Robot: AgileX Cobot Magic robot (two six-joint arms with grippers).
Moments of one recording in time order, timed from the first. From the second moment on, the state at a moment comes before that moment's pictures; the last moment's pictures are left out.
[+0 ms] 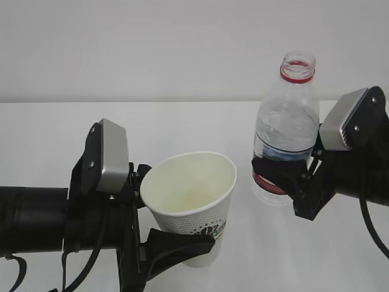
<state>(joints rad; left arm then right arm) -0.61 1.66 -0.51 0.91 -0.92 -0.45 0.22 1.46 -0.45 -0.87 -0.75 0.33</state>
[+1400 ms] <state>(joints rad) -0.61 1.66 -0.51 0.96 -0.96 -0.46 0.32 1.46 -0.63 -1.05 -0.61 0.32</state>
